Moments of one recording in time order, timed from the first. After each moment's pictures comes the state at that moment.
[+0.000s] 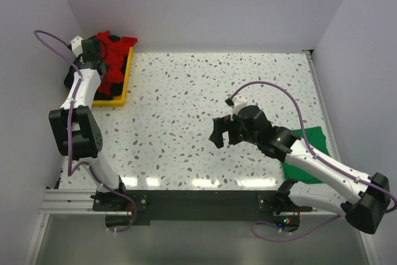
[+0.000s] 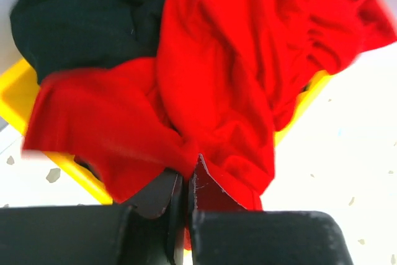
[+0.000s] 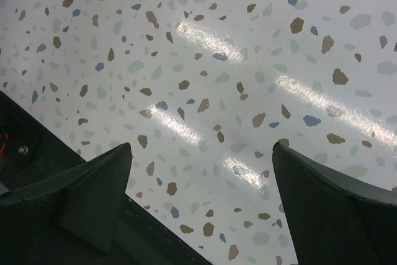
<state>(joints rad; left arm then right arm) 0.16 1.81 1.52 -0.41 -0.39 -0.56 0.83 1.03 0.84 -0.43 0.06 0.41</state>
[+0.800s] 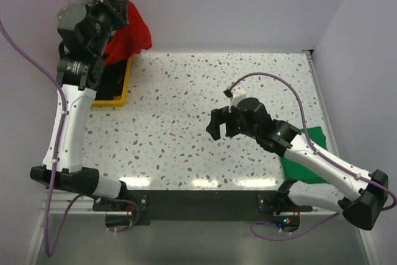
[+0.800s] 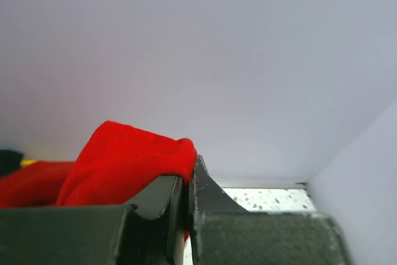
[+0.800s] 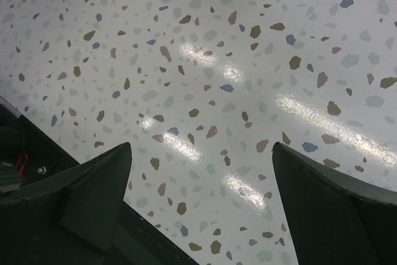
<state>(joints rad) -0.13 1.44 1.88 -0.31 -0.04 -0.40 0.83 1.08 0.95 -0.44 0.07 0.40</state>
